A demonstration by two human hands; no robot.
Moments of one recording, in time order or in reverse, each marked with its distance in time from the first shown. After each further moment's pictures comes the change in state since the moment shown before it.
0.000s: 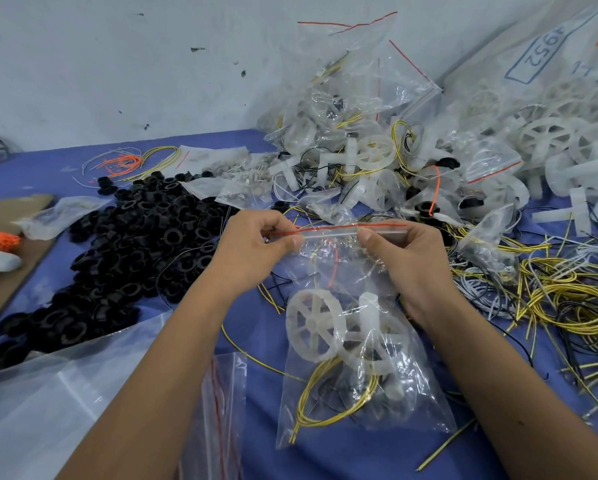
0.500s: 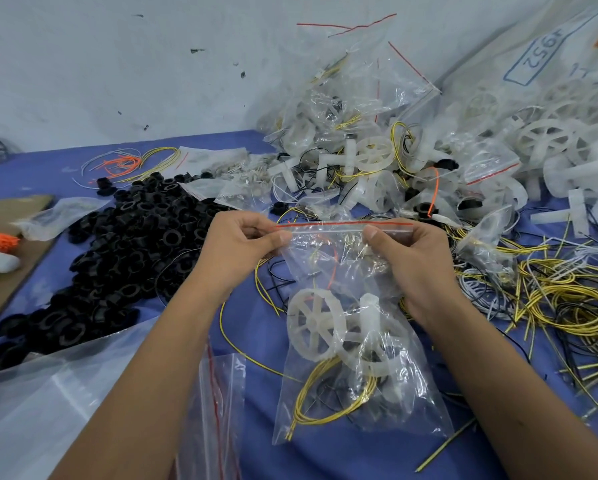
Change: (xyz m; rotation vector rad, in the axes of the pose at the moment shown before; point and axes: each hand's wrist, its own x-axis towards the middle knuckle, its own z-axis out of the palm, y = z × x) left_hand -0.001 -0.008 -0.007 -0.222 0.117 -0.119; right_hand 0.002 -0.001 -0.004 0.002 0.052 0.008
